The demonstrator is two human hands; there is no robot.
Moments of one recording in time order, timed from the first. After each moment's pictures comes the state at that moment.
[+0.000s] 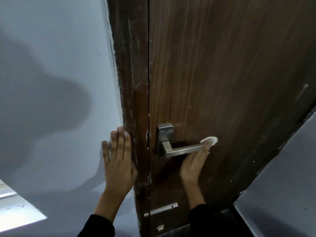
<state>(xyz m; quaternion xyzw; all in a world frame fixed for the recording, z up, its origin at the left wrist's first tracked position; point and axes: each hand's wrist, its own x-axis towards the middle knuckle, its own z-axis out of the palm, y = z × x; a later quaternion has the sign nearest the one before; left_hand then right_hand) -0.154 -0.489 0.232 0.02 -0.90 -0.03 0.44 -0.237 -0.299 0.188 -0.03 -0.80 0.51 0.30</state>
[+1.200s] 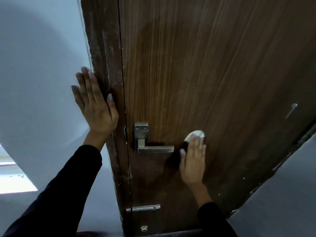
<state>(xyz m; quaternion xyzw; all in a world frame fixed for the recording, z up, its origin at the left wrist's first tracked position) -0.215 -0.471 0.351 0.12 -0.73 -0.02 0.68 -0.266 -0.197 0.204 0.17 -0.90 0.25 0.32</state>
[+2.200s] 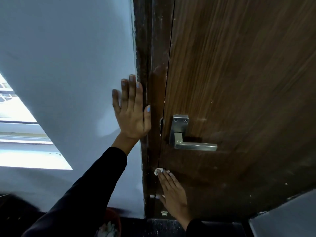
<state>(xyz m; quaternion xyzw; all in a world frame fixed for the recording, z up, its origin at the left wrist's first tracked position) -0.212 -0.499 0.292 0.06 -0.76 0.05 0.64 -0.188 -0.293 0.060 0.44 -0.89 -0.05 0.04</state>
